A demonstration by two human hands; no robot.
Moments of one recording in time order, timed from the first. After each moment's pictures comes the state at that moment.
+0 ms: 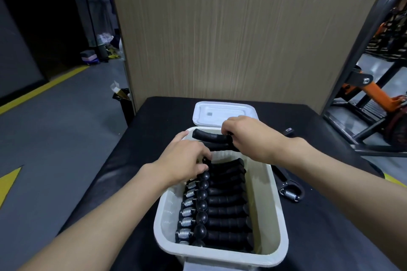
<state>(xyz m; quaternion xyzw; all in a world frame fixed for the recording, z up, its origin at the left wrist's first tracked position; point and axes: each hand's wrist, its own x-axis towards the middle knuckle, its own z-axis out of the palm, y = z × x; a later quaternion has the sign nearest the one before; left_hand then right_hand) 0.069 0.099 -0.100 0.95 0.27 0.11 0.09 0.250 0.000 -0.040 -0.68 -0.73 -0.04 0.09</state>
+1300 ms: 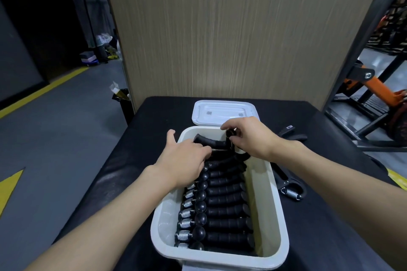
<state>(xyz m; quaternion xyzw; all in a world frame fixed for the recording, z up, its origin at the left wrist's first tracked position) 0.073 0.083 -0.094 0.95 0.30 0.02 -0.06 0.264 0.007 -0.058 -0.72 -0.66 0.07 0.22</state>
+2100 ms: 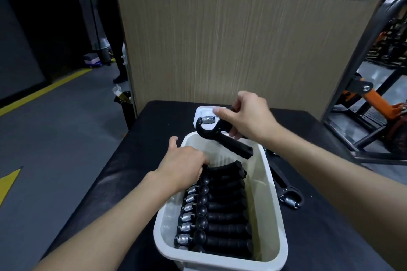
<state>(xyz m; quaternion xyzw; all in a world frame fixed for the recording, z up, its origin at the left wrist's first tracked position) 0.070 0.083 -0.095 0.95 0.32 0.04 -0.04 0.225 0.011 0.003 -0.72 -0.54 0.09 0.43</state>
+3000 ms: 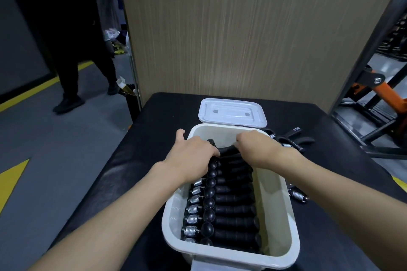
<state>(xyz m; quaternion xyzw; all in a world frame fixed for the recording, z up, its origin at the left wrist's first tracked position) 0.072 0.079 -0.088 0.95 0.31 0.03 -0.02 0.251 0.020 -0.084 -0.77 -0.64 -0.03 -0.03</state>
